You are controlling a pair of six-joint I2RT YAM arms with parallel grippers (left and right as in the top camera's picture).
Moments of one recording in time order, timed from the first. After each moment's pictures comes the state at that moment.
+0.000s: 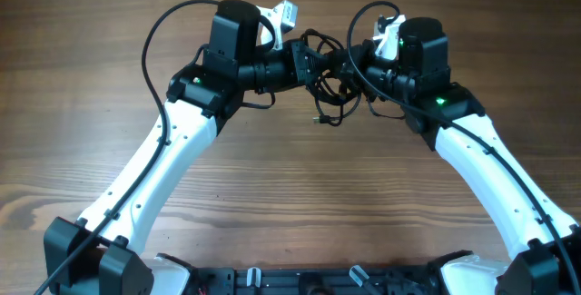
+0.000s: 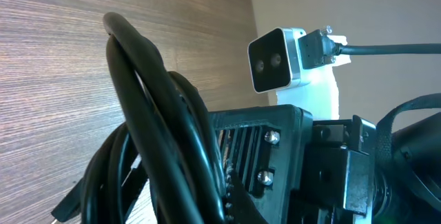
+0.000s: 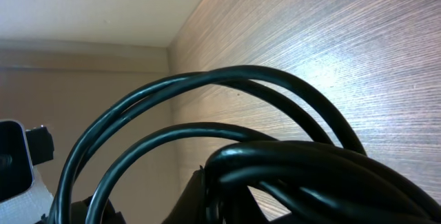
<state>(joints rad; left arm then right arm) -0.43 1.55 1.30 -0.35 0.68 -0.76 0.31 1.46 1.07 -0.16 -0.56 1.05</state>
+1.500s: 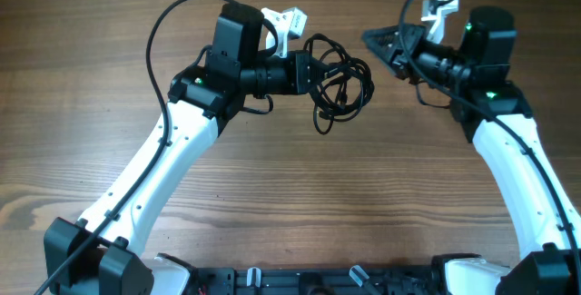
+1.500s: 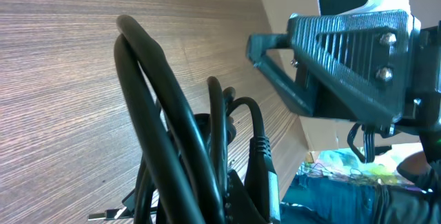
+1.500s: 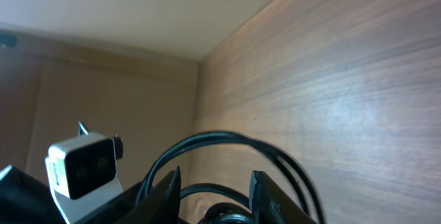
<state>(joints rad) -0.44 1.54 1.31 -0.42 0.69 -0.55 0.05 1.43 1.08 -0.11 -0.84 0.89</state>
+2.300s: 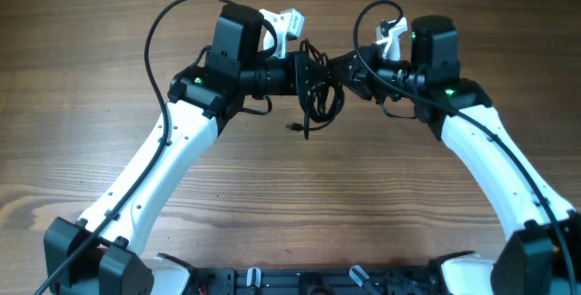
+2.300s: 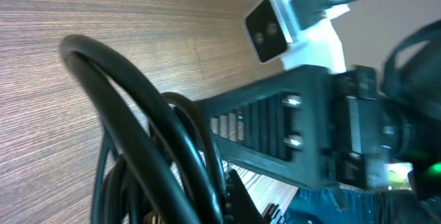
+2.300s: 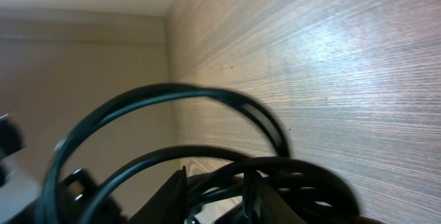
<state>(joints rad) -0.44 1.54 1.31 -0.44 0.65 -0.54 0.23 1.52 1.08 -0.23 -0.76 0.95</state>
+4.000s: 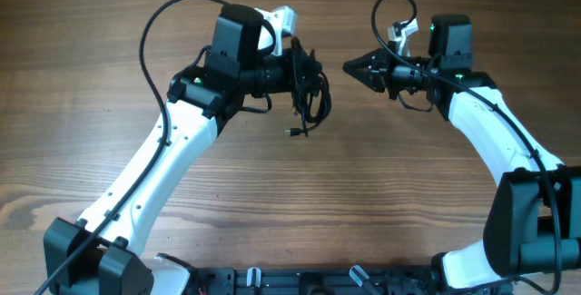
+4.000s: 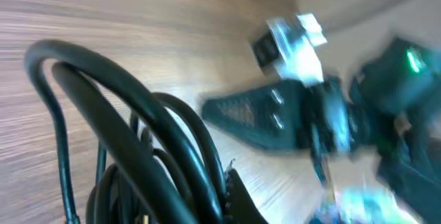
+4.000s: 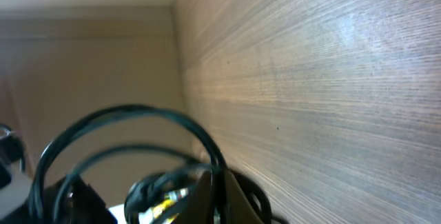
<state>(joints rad) -0.43 1.54 1.31 -0.44 0.51 -0.64 0.08 1.68 1.08 -0.20 -0.99 0.84</state>
